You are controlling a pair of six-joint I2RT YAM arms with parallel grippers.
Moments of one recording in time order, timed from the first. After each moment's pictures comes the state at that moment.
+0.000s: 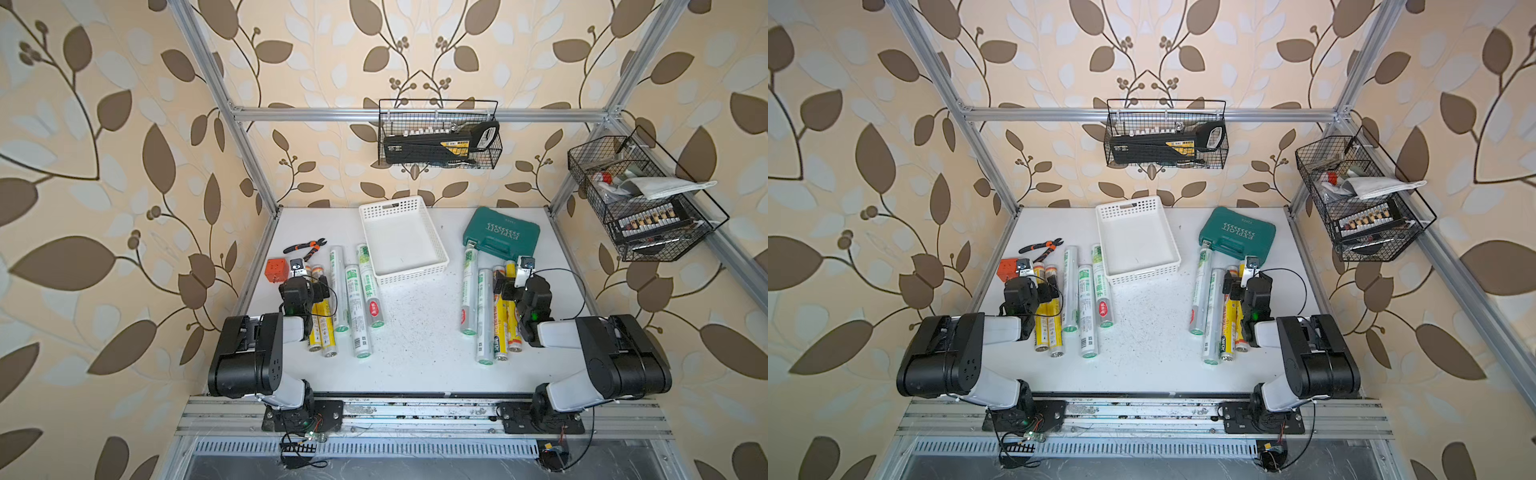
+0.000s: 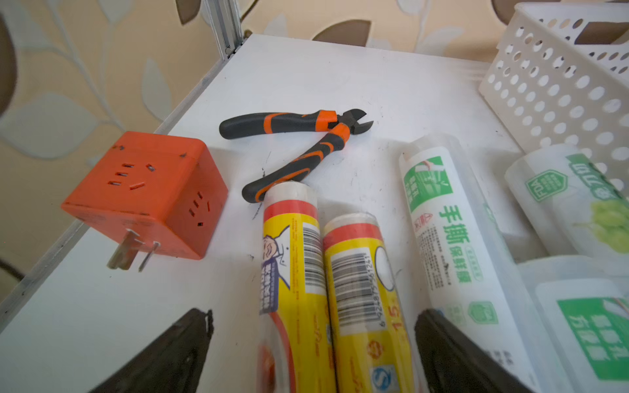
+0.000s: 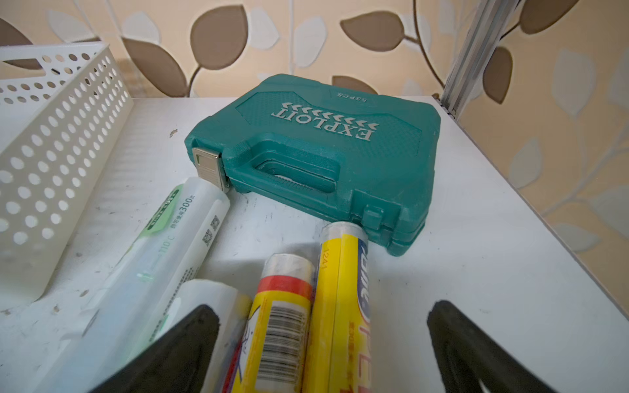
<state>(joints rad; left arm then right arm) 0.05 1.50 0.37 0.66 -0.10 -0.08 0.03 1.52 0.34 0.85 0.18 0.03</state>
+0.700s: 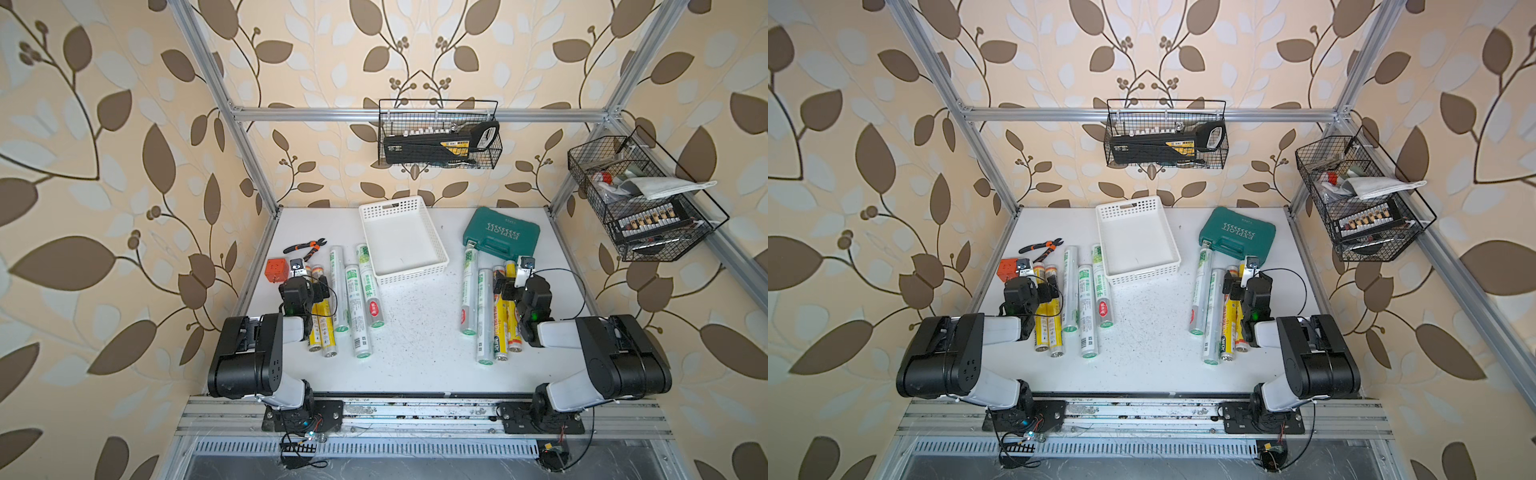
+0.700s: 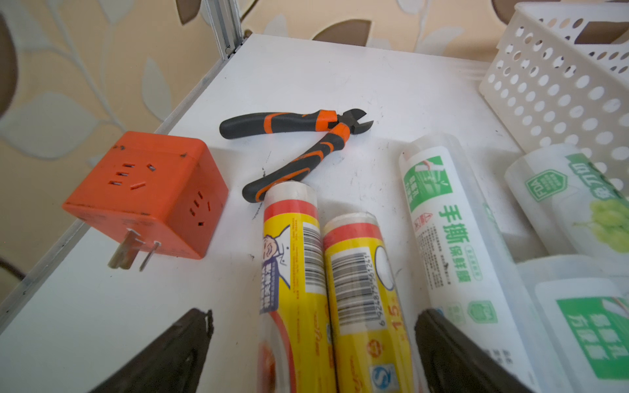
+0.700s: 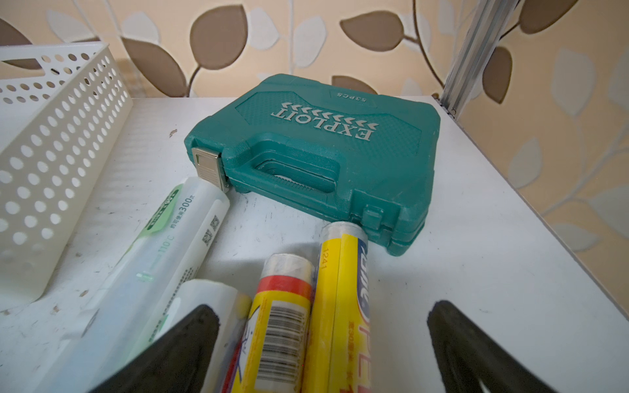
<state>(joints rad) 0.05 1.47 0.37 0.62 -0.10 -0.08 0.03 1.50 0.34 0.83 0.19 0.03</state>
